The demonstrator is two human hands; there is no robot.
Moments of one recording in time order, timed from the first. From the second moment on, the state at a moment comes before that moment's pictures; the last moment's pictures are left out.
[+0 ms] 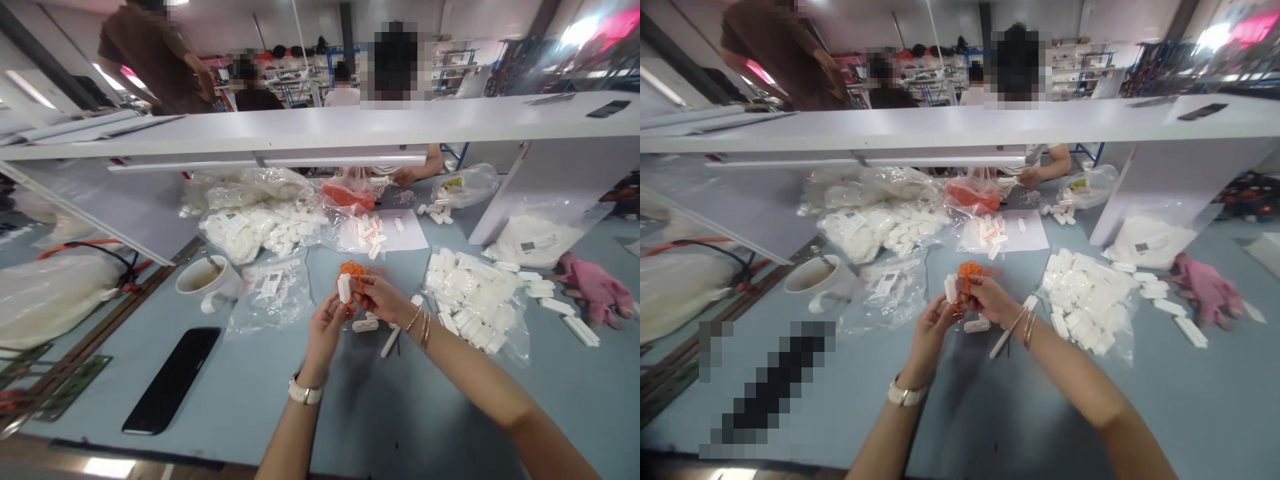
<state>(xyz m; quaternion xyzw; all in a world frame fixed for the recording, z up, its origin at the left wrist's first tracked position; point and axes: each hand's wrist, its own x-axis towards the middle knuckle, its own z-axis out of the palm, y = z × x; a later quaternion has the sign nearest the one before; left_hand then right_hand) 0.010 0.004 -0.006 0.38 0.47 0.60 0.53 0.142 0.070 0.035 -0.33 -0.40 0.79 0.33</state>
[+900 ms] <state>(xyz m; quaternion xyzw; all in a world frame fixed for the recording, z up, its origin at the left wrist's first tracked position) 0.005 0.003 -0.010 0.35 0.55 0.61 0.45 0.145 0.066 0.011 -0.35 -0.48 0.71 0.38</state>
